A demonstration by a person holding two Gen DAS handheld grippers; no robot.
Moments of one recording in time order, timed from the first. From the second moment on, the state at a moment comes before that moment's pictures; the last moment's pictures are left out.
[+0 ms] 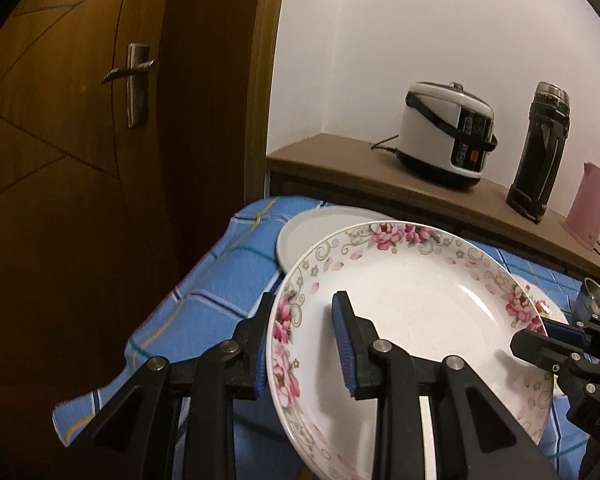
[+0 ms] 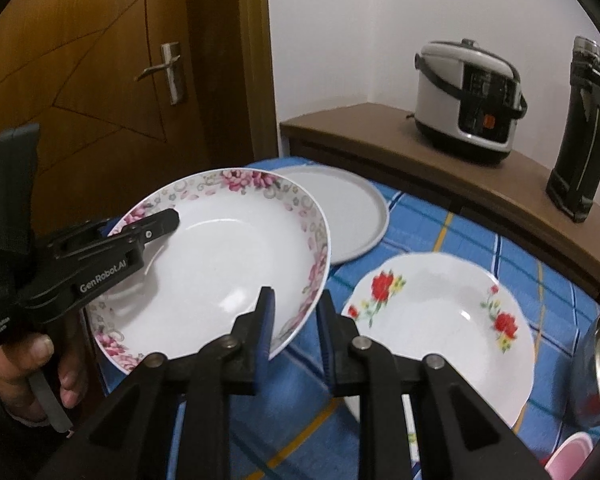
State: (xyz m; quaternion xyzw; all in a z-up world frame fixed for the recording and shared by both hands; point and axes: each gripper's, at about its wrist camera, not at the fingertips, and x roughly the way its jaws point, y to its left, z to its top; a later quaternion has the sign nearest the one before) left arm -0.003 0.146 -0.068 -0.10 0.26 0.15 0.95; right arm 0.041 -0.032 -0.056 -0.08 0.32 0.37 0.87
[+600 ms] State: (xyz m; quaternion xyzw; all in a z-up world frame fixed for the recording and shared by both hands) left arm 0.033 0.147 -0.014 -0.07 0.19 0.16 0.97; right arm 0.072 -0.032 -0.004 -0.05 0.26 0.35 0.90
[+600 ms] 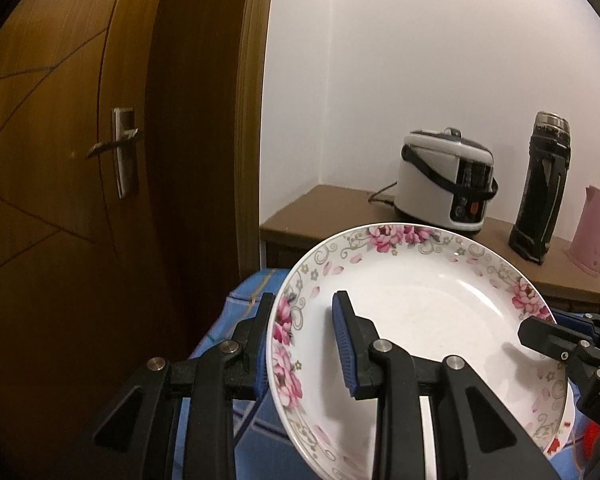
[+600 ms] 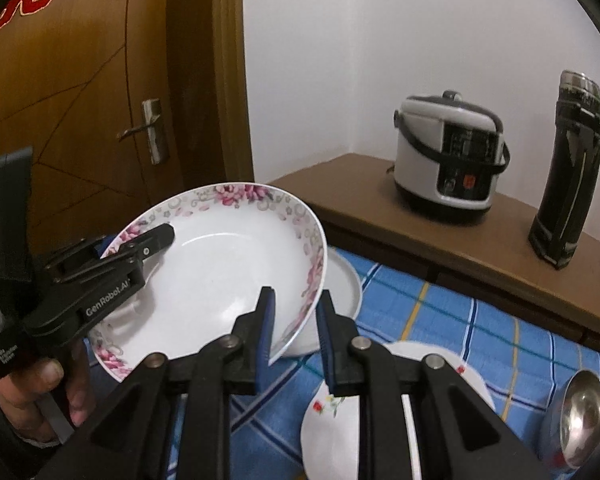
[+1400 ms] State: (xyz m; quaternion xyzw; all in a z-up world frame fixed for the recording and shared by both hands) left arm 0.091 0.164 -0.012 -0.07 0.19 0.18 0.96; right arm 0.120 -0.012 0.007 -0.03 0.24 0.32 0.91
